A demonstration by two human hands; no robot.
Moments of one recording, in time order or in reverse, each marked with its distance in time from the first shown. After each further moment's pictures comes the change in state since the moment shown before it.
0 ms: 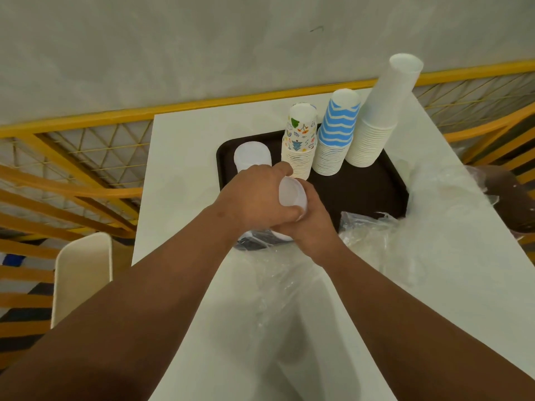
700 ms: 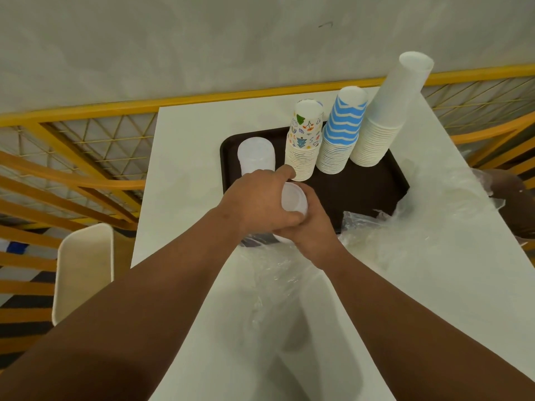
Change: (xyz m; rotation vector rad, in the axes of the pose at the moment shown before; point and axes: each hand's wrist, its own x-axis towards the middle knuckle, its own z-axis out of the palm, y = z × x) left_hand -0.005 -0.002 0.012 -0.016 -0.018 -0.022; right_hand 0.000 0.008 0.001 -0.117 -0.060 0.042
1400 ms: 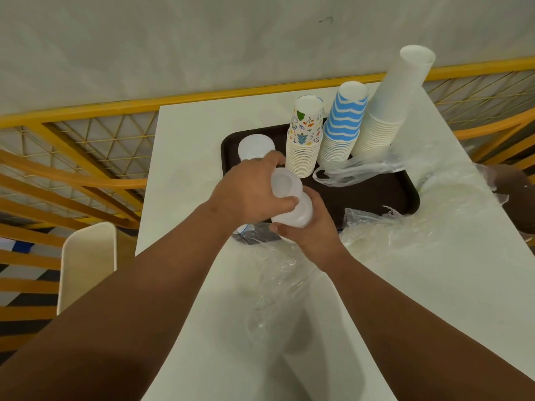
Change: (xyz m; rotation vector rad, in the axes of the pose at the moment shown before) left_hand -0.001 -0.011 -0.007 -0.086 0.088 -0.035; right_hand -0.010 0.023 0.003 0.206 0.073 -0.073
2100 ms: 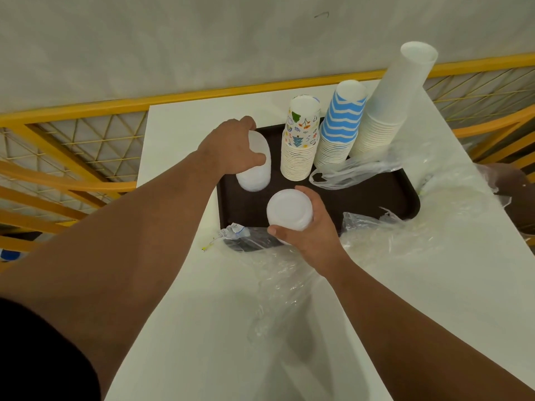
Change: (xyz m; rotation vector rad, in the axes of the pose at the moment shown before) left_hand 0.098 -0.053 -0.009 0.114 -0.032 -0.116; right_hand 0.010 0.003 -0.005 -0.113 0.019 -0.041
